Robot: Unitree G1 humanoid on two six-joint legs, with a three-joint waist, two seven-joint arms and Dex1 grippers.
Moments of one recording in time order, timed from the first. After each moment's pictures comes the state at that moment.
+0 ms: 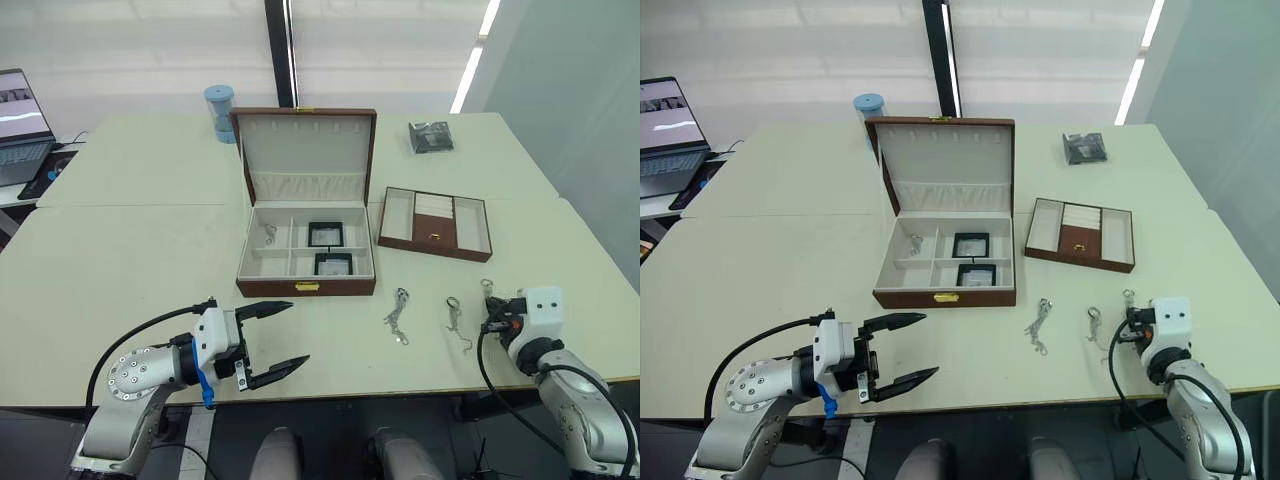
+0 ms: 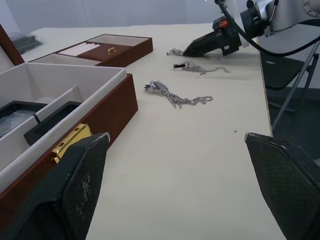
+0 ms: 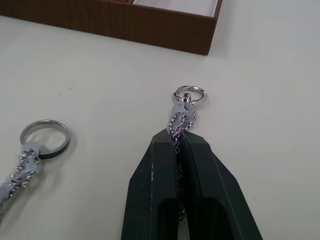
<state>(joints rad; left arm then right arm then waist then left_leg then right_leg) 0.10 0.60 0.05 -0.22 -0.42 -0.08 -1.11 0.11 -0.36 -0.25 -0.30 0.29 0.48 0.29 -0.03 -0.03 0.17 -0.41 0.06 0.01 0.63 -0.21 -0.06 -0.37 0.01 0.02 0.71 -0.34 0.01</state>
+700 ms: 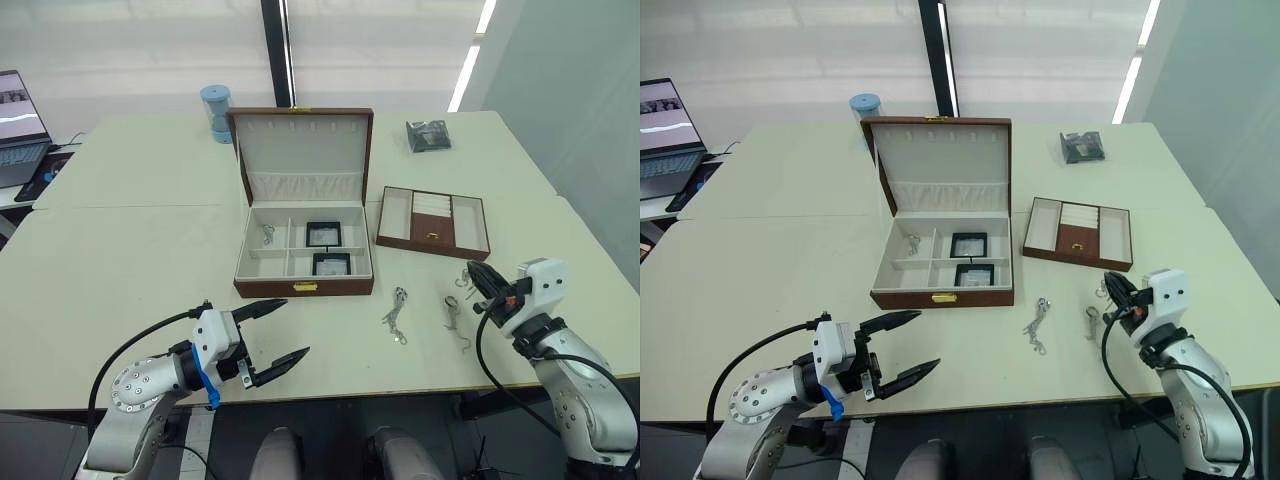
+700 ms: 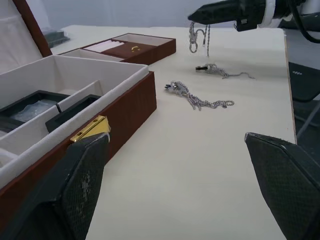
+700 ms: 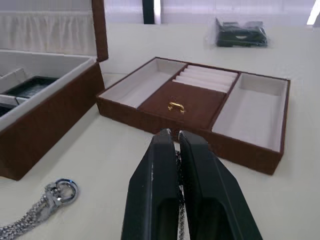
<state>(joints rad) 0.16 0.56 0.05 -0.24 -0.42 -0.09 -0.99 0.01 -0.37 -0.22 -0.41 0.39 0.39 0.42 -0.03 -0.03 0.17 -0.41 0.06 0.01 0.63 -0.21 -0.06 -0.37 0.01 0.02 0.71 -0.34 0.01</state>
